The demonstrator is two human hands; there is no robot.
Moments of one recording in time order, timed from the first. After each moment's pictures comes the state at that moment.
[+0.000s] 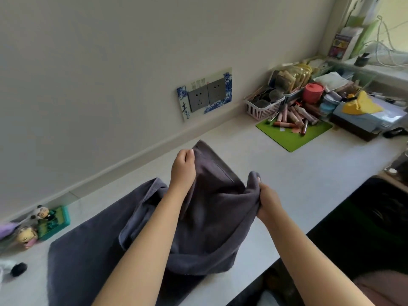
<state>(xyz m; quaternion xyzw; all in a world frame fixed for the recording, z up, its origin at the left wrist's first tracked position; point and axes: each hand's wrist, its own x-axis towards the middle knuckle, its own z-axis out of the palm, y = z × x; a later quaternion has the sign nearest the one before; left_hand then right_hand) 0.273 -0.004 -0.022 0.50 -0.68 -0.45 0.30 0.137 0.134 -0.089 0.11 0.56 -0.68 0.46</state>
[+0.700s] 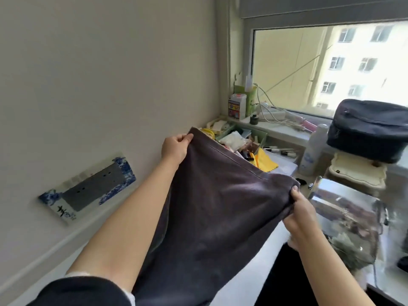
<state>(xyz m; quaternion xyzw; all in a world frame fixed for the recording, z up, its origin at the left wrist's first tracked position) -0.156 -0.051 0.077 0.36 -0.74 -0.49 0.29 -0.225 0.233 -0.006 0.15 0.41 -0.87 0.22</state>
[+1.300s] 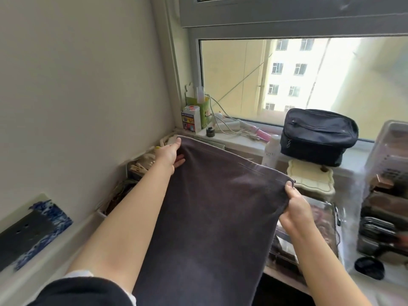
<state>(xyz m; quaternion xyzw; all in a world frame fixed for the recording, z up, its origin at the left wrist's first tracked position) -0.323 -0.030 0.065 0.36 -0.56 -0.73 0.17 -0.320 0.271 0.010 0.14 0.42 -0.89 0.13</state>
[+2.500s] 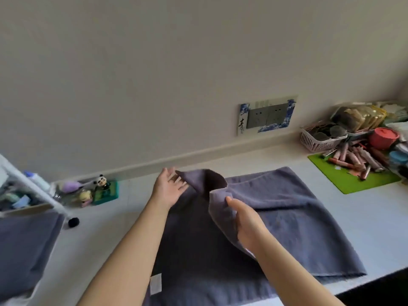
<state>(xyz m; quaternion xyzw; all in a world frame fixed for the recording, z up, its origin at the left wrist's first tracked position) 0.414 -0.075 -0.040 0.43 -0.17 -0.75 0.47 0.266 0.081 -0.021 0.21 0.34 -0.63 0.66</state>
